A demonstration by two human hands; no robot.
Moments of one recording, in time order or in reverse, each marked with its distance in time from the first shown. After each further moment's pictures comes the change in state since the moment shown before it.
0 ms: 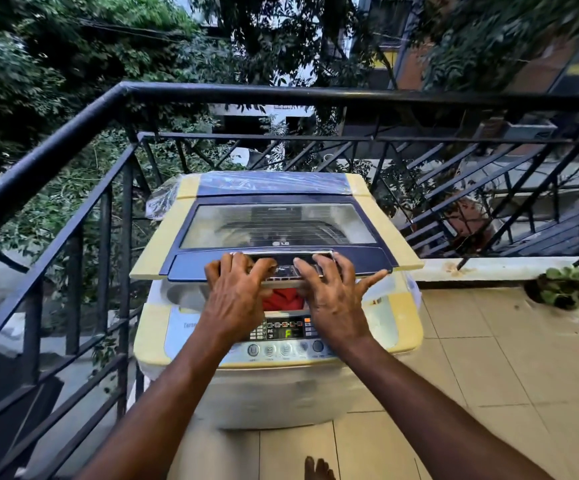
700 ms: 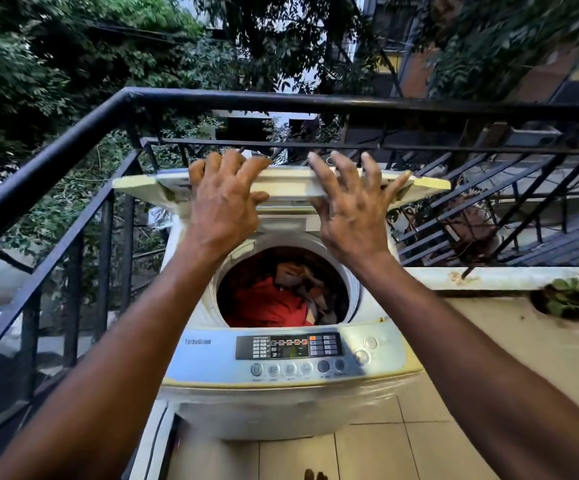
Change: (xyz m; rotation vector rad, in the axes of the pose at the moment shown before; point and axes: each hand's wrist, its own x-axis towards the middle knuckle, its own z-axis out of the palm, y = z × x) left_hand 0.130 -0.023 -0.087 0.039 0.262 0.008; right_hand 0.146 0.014 -0.067 -0.072 0.318 -0.042
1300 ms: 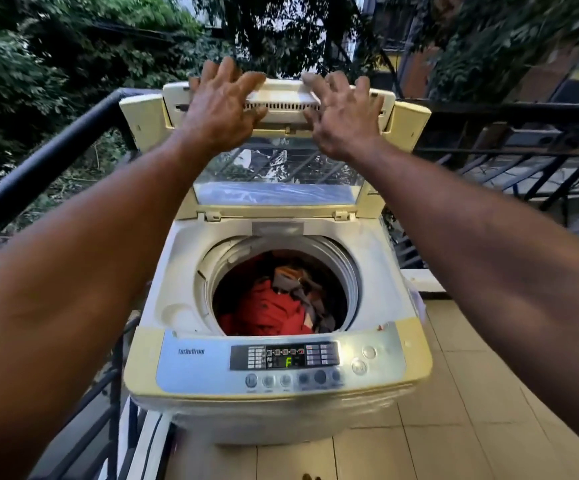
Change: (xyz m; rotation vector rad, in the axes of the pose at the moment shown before) left_hand 0.150 -0.041 0.014 0.075 -0.186 0.012; right_hand 0.166 0.018 0.012 -0.030 -0.295 0.055
